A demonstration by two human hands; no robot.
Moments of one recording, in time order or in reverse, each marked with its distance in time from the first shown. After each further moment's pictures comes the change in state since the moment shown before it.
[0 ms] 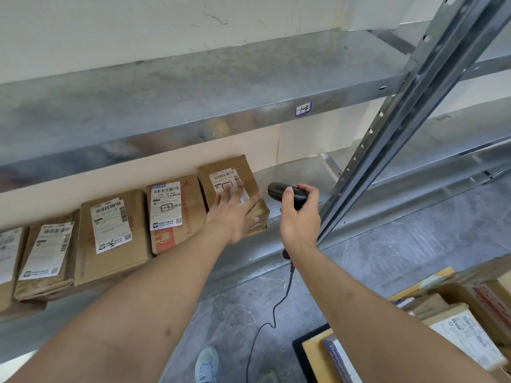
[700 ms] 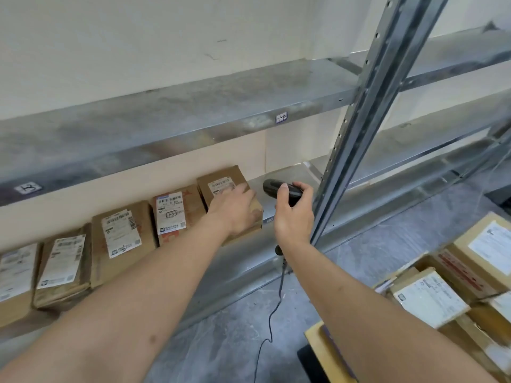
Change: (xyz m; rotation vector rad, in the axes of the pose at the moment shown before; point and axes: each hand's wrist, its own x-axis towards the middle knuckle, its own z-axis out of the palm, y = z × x) left_hand -0.059 0.031 -0.059 0.076 0.176 0.121; right_hand -0.056 -0.026 -0.023 0.112 0.092 -0.038
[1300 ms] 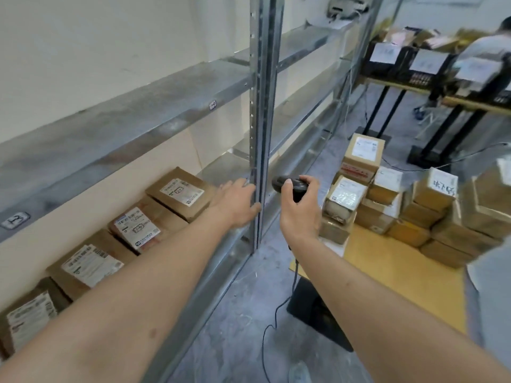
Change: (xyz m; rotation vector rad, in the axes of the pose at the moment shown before) left_hand -0.092 0.039 -0.019 0.061 0.035 0.529; right_hand -0.165 -0.001 -0.053 -0.100 0.561 0.010
